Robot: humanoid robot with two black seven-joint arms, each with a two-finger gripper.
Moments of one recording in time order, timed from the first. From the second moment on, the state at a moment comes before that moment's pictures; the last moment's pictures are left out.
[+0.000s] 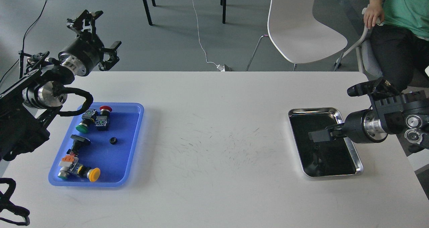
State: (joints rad) left arm -0.83 0.46 -0.72 -0.73 0.09 -0.27 -0.15; right arm 1.17 -0.91 -0.14 1.47 -1.28 0.47 -0.09
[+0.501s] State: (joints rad) left arm -0.82 0.47 -0.72 -0.73 0.09 -0.27 -0.16; right arm 1.14 -0.84 -0.20 1.38 -1.28 0.47 -0.09
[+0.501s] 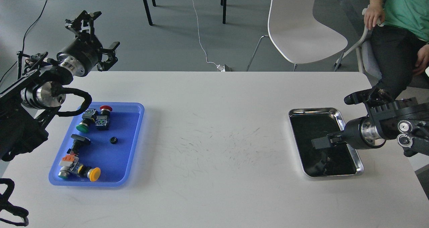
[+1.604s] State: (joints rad) left arm -0.83 0.48 -0.72 -0.73 0.09 -0.27 -0.15; right arm 1.15 -0.71 -0.26 1.26 -1.28 0.49 -0.09
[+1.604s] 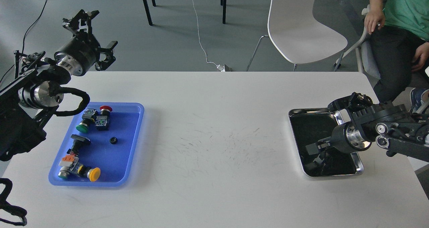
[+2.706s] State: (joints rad) left arm -0.83 0.48 -0.72 -0.73 0.09 -0.27 -0.15; right arm 1.28 -0.75 -0.27 1.32 -1.26 0.49 -0.08
